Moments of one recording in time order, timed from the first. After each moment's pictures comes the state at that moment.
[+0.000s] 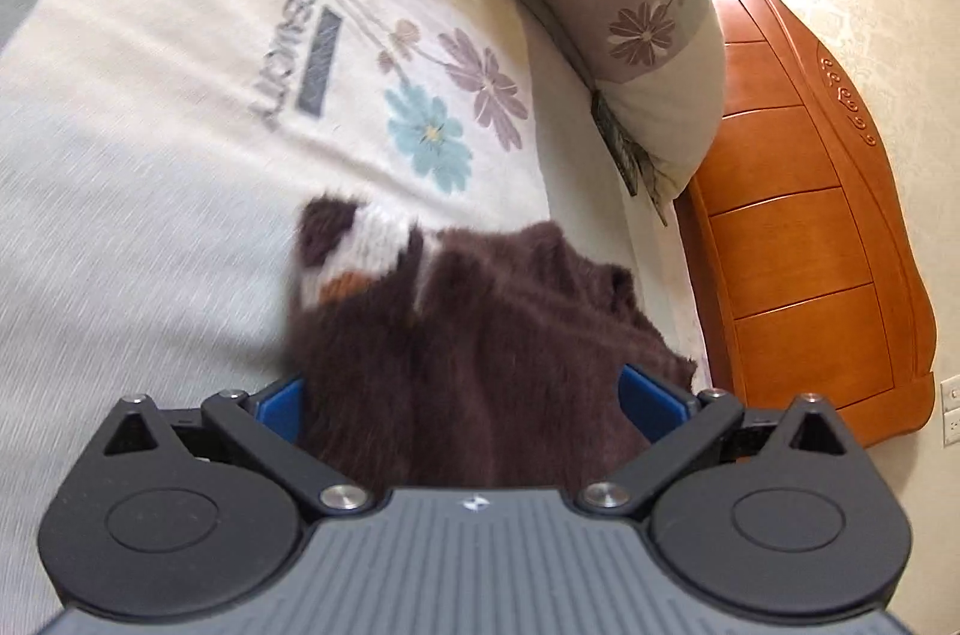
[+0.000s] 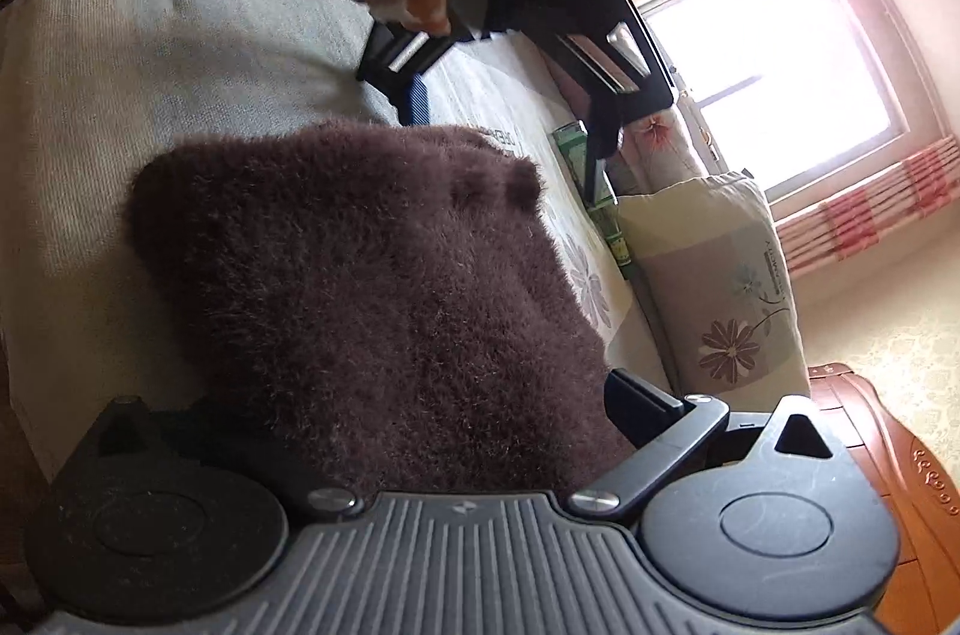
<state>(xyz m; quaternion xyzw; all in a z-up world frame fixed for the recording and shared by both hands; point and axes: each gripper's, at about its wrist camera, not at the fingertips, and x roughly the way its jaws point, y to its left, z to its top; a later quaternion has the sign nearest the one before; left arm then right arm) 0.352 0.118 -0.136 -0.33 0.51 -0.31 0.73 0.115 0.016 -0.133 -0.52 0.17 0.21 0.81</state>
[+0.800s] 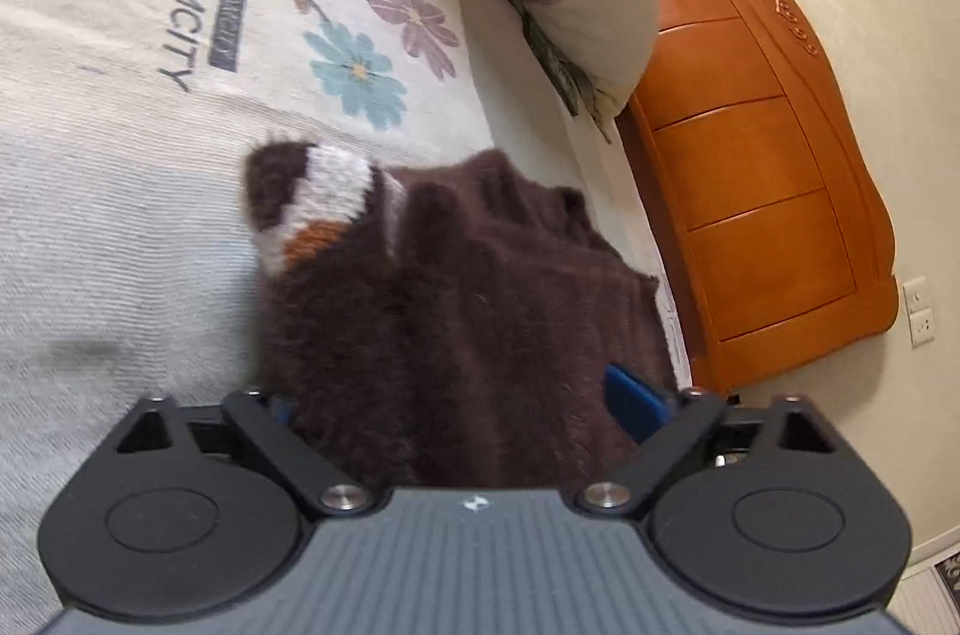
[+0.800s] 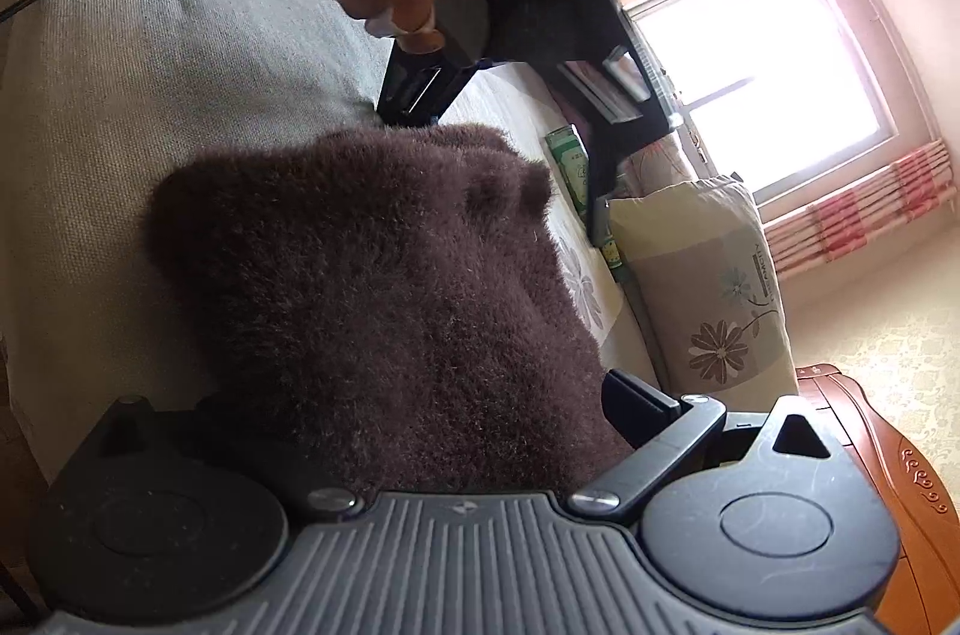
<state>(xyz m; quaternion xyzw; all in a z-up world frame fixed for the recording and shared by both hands) 0.356 0.111 -0.151 -0.29 0.53 -0.40 0.69 0.090 0.022 -0.139 -0.53 0.15 0.20 0.81</state>
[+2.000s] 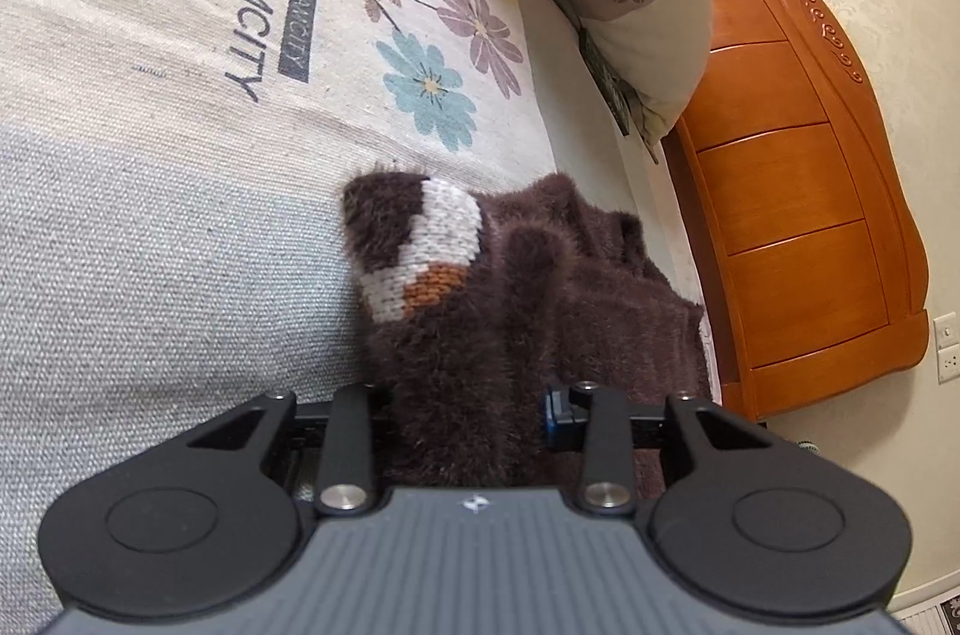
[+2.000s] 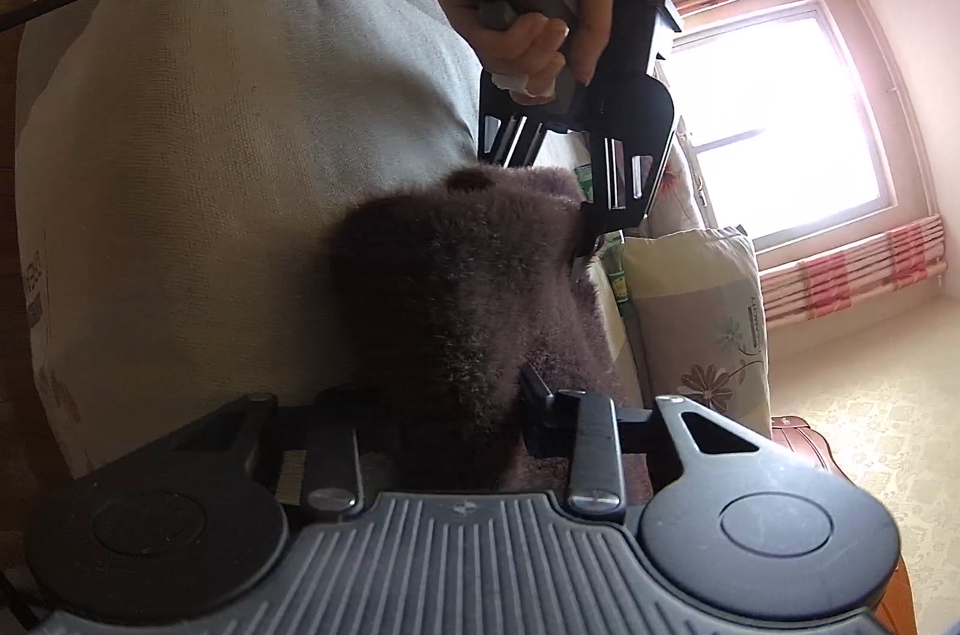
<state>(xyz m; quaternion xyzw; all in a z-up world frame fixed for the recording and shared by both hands) 0.365 0.114 -0.168 -0.29 0.54 -0.36 0.71 0.038 0.042 -0.164 -0.59 0.13 0.20 0.78</state>
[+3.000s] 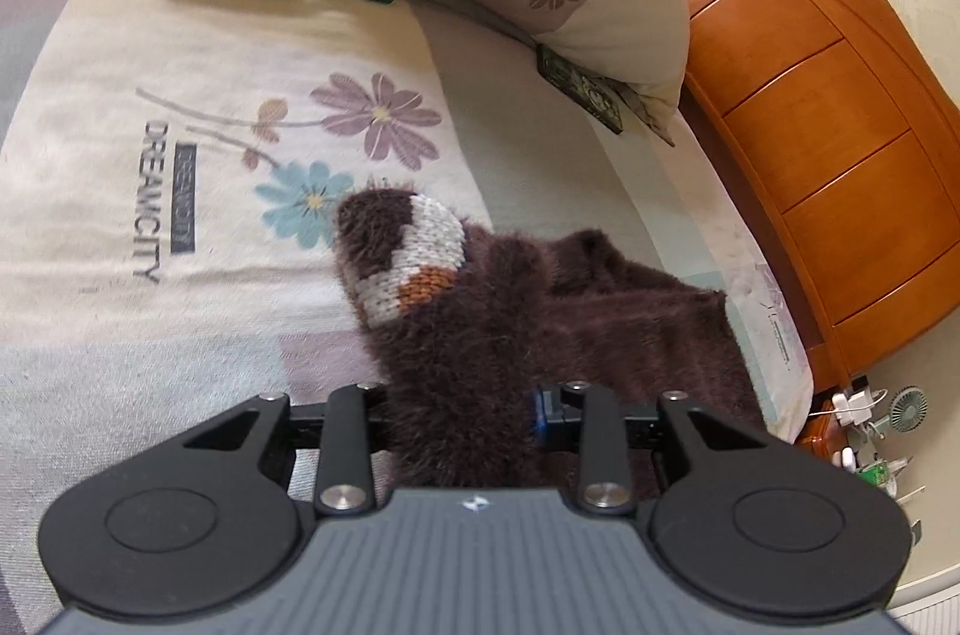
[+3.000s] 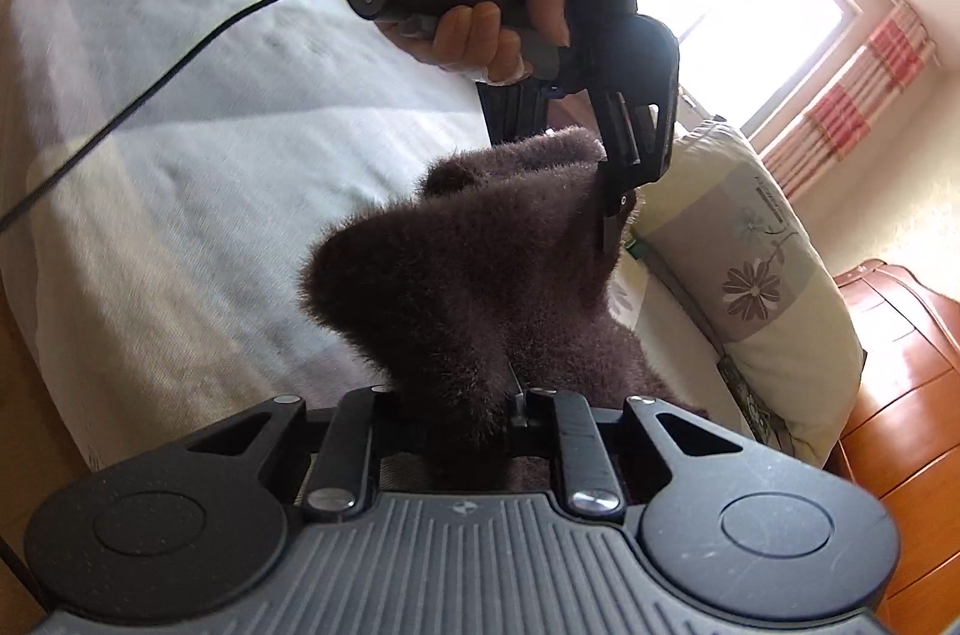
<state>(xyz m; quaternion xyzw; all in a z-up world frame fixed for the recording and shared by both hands) 0.345 0.052 -0.060 -0.13 0.49 -0.33 0.80 0.054 0.006 -0.086 -0.37 0.19 0.22 0.88</state>
